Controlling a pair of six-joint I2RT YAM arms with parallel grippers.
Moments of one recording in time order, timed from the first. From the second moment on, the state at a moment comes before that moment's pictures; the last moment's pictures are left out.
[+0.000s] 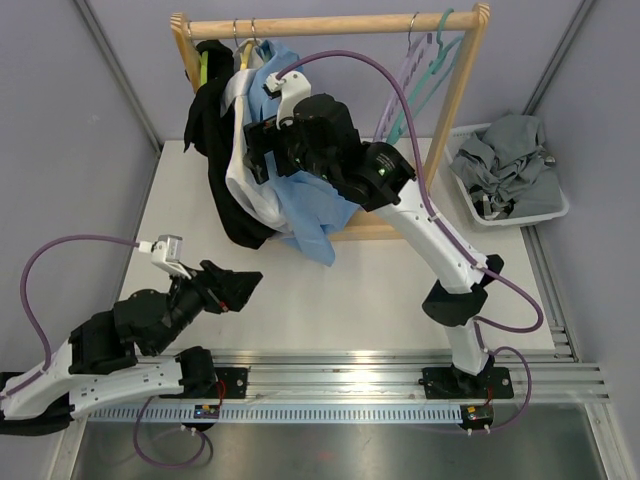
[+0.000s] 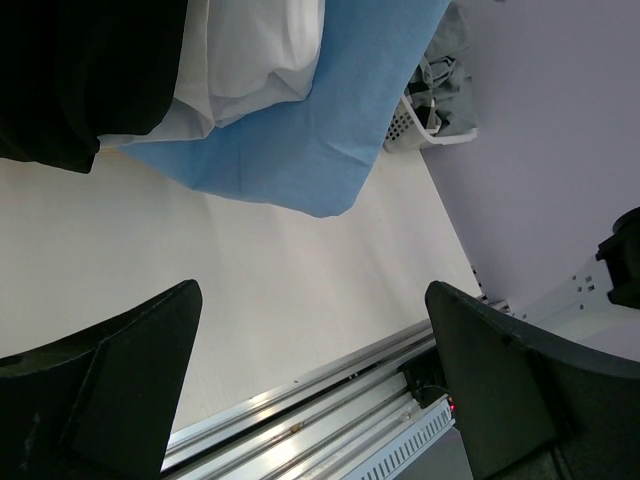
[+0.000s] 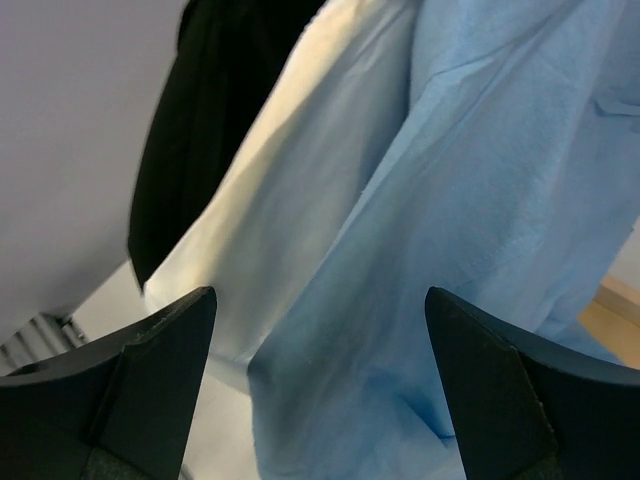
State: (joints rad) left arm -1.24 0.36 0.87 -0.73 -0.65 -0.81; right arm 0.97 2.02 2.65 -0.86 0.17 0.20
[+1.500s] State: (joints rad) left arm -1.24 0.29 0.84 -0.80 -0.67 -0.87; right arm 0.99 1.80 2.18 -0.38 0.71 -0.16
